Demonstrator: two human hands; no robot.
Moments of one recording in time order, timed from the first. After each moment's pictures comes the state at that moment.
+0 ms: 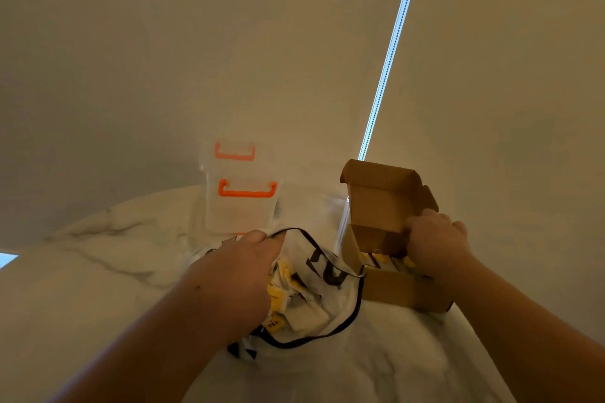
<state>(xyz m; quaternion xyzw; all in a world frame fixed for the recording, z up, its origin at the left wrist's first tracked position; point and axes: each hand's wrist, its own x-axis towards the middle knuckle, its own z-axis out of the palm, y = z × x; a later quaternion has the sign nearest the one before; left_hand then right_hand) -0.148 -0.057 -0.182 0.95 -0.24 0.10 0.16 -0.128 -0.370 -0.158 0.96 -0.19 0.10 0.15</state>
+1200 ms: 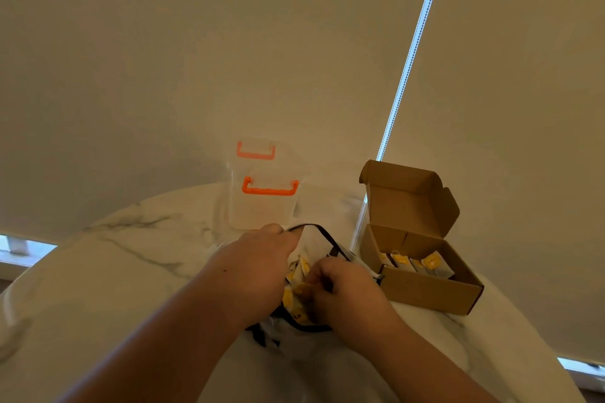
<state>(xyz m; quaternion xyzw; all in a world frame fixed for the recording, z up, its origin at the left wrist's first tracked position) -0.139 -0.049 -0.187 0.96 -0.24 0.10 0.14 -0.170 -0.217 -0.216 0.95 0.03 0.09 -0.30</state>
